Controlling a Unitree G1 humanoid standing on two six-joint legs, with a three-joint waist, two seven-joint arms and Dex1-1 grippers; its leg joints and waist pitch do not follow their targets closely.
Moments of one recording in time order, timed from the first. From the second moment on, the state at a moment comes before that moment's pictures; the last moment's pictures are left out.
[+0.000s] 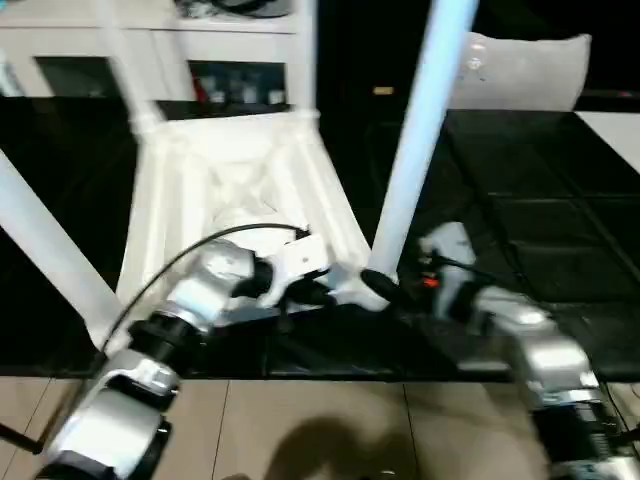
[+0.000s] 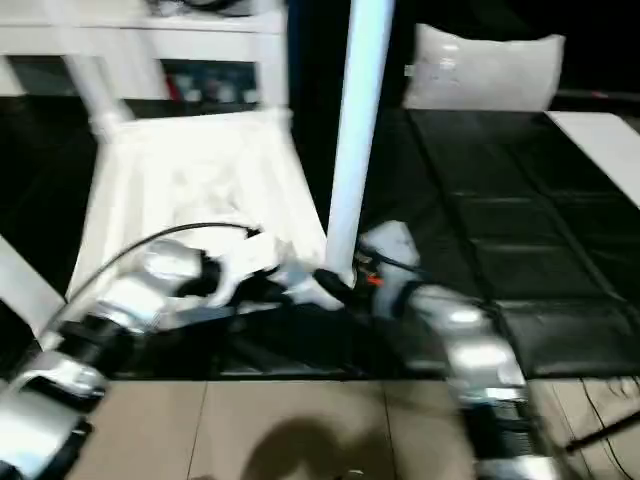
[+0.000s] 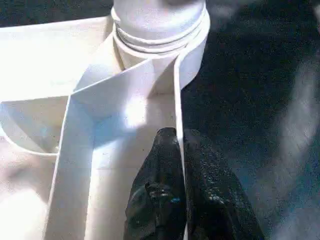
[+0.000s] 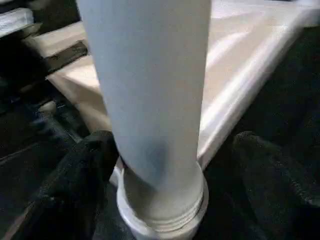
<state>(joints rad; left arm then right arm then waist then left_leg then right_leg) -0.70 0.34 -0.37 0.65 0.12 0.05 -1.20 -0.32 -0.33 0.06 0.17 0.23 0.34 0.85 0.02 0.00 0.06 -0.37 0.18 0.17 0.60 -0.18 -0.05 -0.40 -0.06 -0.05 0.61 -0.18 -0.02</state>
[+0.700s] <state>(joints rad) -0.71 0.44 -0.46 0.65 0.09 -0.14 -1.53 -0.37 -0.49 0.24 0.17 0.30 0.36 1.33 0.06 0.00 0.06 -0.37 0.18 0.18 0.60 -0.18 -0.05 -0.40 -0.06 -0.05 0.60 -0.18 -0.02</state>
